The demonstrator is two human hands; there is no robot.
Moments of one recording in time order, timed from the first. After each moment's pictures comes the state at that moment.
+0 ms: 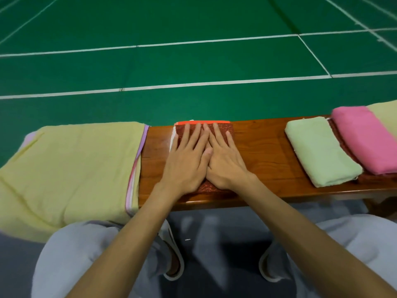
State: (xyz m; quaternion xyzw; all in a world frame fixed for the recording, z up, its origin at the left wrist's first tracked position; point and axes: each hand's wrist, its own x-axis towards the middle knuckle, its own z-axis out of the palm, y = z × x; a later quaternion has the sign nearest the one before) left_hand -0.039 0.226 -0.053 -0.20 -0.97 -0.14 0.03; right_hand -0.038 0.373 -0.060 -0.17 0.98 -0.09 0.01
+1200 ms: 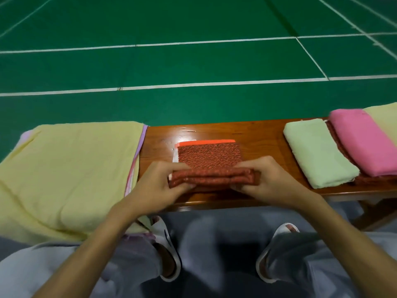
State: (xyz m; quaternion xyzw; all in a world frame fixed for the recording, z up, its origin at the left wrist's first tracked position) left_hand 0.004 0.166 -0.026 -0.25 -0.87 -0.42 -0.07; right_hand 0.017 0.461 -0.021 -0.24 0.87 -0.42 0.07
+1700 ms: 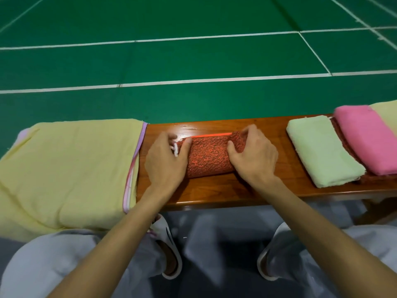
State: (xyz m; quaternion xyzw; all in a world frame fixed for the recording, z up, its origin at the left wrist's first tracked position) left_hand -0.034 0.211 -0.048 0.06 -0.92 -0.33 0.18; right_hand -0.026 0.412 -0.039 0.12 0.96 -0.21 -0.14
